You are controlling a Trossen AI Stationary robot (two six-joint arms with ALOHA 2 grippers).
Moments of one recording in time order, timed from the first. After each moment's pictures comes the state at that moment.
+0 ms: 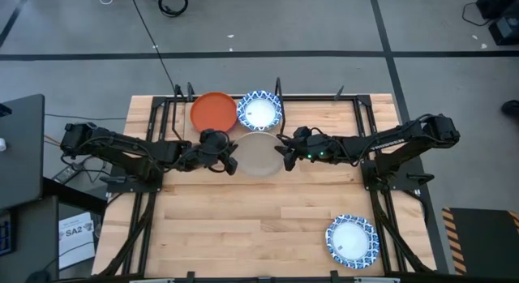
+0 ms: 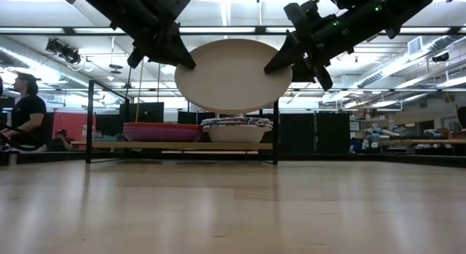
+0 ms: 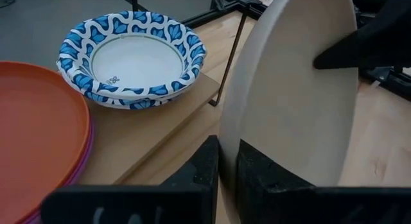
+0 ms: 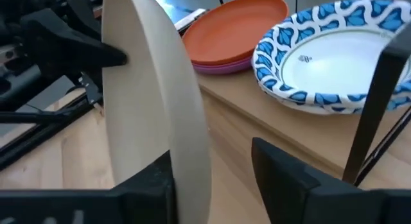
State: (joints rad) left arm -0.11 1.25 0.78 -0.11 -0.63 -0.59; right arm 0.00 1.34 0.67 0.26 0.39 0.57
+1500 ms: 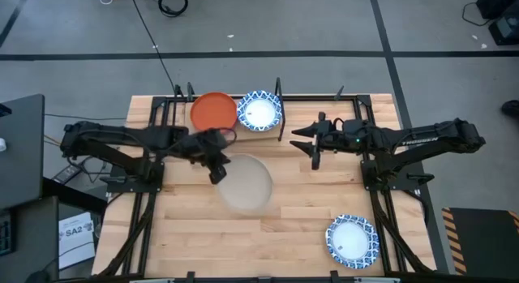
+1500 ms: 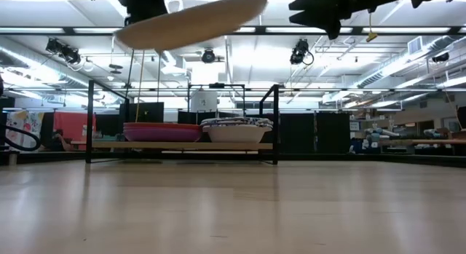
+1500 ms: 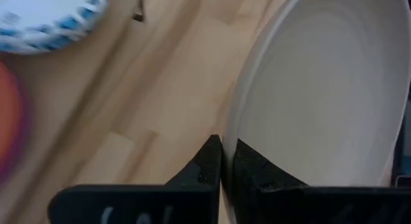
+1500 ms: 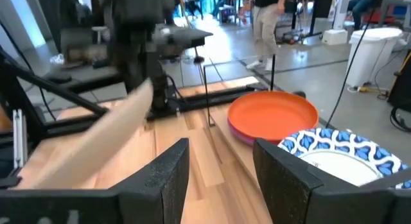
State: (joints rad) left arm -0.07 1.25 1.14 -0.73 -0.15 -0.50; right arm -0.01 0.97 0.67 0.17 0.20 0.11
